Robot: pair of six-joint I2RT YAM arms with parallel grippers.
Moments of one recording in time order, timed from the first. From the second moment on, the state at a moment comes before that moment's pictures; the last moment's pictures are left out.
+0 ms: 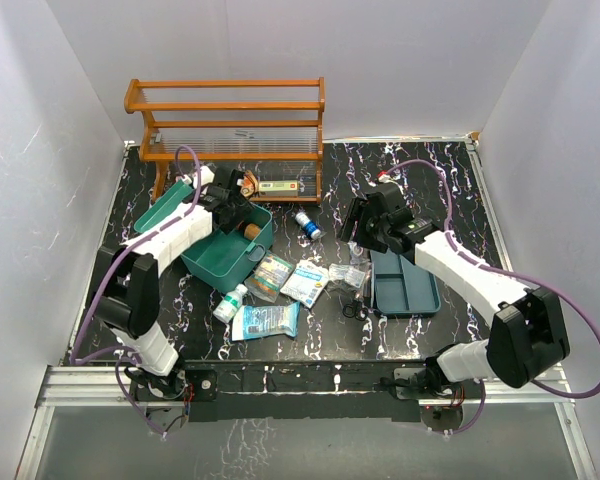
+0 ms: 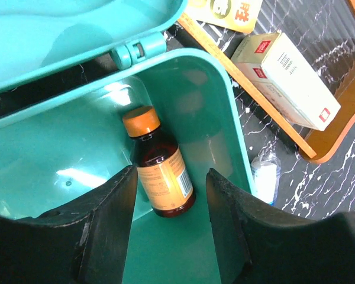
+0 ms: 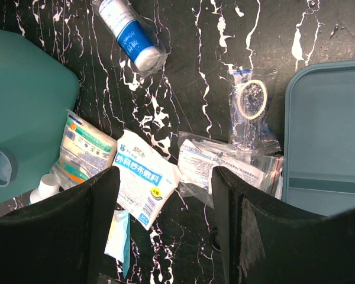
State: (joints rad) left arm -0.40 1.68 1.21 -0.46 -0.33 -1.03; right arm 0.47 1.35 1.01 -0.45 0.02 0.68
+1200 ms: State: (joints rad) left arm -0.40 1.79 1.20 -0.48 -0.28 -1.09; right arm 0.48 1.39 1.03 -0.45 0.01 0.66
